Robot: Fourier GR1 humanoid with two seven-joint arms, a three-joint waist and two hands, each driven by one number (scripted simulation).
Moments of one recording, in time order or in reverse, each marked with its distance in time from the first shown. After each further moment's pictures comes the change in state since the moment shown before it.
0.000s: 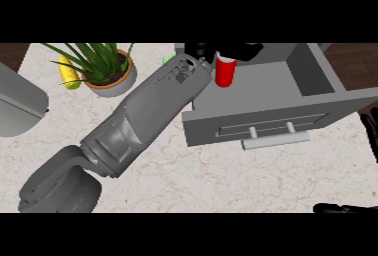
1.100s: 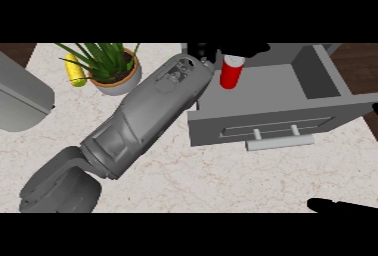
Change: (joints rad) left arm 0.011 0.000 0.023 -0.047 0.160 0.075 -0.080; right arm -0.038 -0.116 0.074 -0.070 0.315 0.006 -0.122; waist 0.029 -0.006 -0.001
